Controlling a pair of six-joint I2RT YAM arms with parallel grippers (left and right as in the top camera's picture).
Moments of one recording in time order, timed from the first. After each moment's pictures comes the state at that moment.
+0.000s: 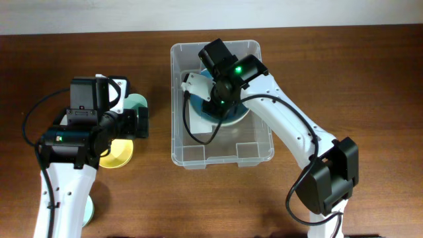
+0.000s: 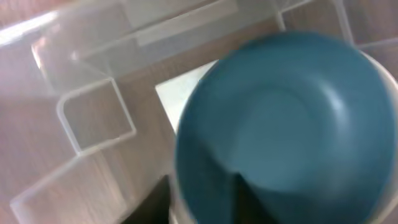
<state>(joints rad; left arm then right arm) -0.07 1.25 1.31 -1.03 0.01 0.01 0.57 2.03 1.92 -1.13 -0.16 -0.63</state>
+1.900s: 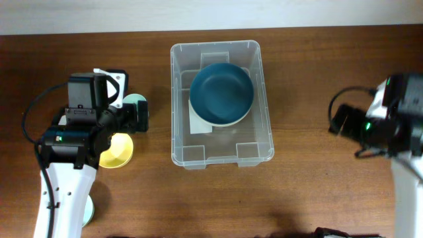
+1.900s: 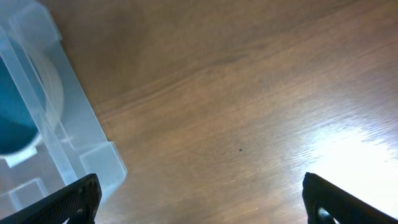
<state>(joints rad) -0.07 1.25 1.32 -0.94 0.01 0.01 -0.23 1.21 1.34 -1.28 -0.05 0.24</state>
